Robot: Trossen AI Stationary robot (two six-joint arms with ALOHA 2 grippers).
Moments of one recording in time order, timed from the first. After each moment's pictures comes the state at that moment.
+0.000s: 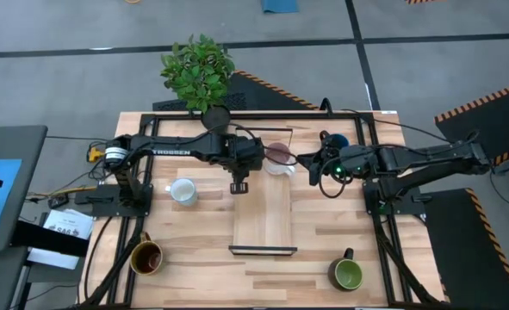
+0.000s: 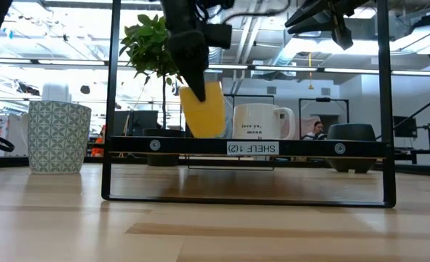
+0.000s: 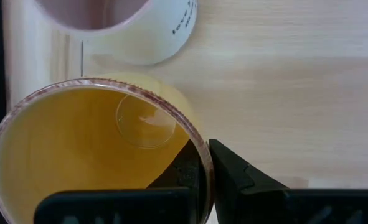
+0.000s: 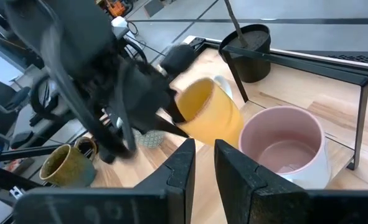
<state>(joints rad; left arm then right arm) 0.11 1.82 1.58 -0.88 -0.16 0.16 0.08 0.97 0.83 -0.24 0.45 0.76</state>
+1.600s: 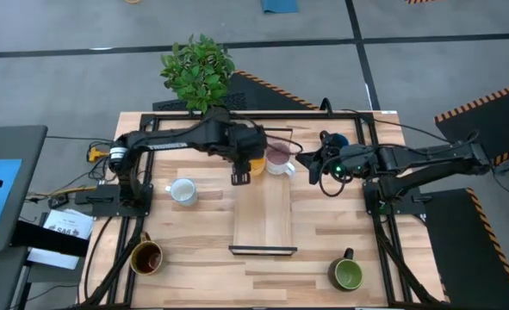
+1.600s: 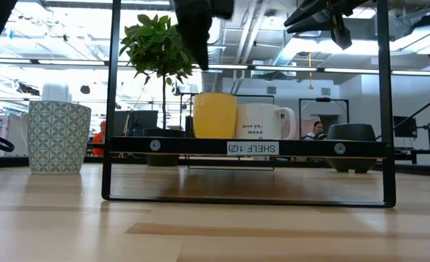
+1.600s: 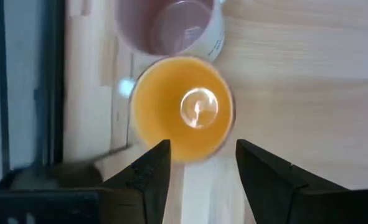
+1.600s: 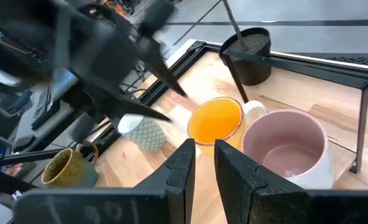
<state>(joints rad) 0.12 1.85 1.88 -1.14 -0.24 0.12 0.07 0.97 0.83 -0.22 0.45 0.76</state>
